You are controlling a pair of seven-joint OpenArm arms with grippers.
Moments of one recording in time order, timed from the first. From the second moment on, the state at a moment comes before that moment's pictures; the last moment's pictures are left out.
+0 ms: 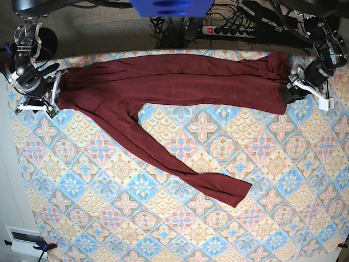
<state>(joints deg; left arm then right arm) 18.7 -19.1 -39.8 93.7 -57.1 -22.6 60.1 -20.0 29.1 22.9 108.0 3.9 43.2 -46.6</state>
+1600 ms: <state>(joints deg) 14.0 -12.9 -52.7 93.7 -59.6 -22.1 59.9 19.8 16.8 -11.7 60.3 5.6 42.8 -33.1</state>
